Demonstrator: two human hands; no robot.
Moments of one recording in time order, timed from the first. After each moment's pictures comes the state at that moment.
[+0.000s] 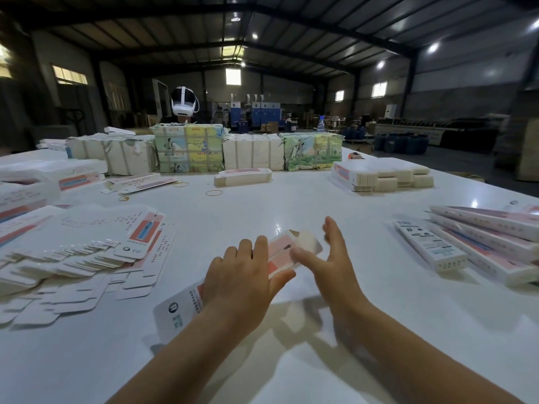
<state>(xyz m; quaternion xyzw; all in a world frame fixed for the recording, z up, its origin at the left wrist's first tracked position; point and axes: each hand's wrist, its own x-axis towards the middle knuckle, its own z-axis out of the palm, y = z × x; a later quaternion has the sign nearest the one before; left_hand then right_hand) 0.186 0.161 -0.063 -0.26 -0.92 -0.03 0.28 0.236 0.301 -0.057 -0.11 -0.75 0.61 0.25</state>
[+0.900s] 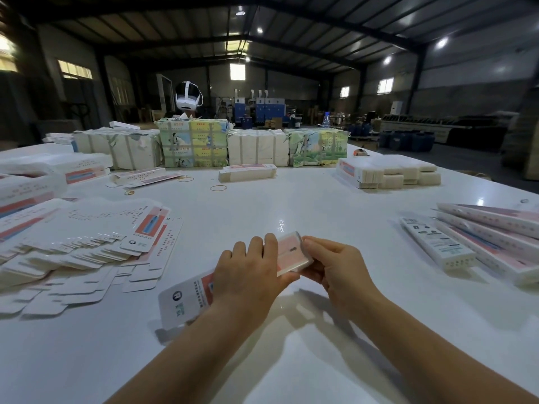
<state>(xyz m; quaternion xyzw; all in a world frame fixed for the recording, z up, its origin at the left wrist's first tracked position) 0.194 0.165 -0.057 -0.25 -0.92 0.02 0.31 0.239 0.302 -0.048 -0.06 -0.65 0.73 0.19</state>
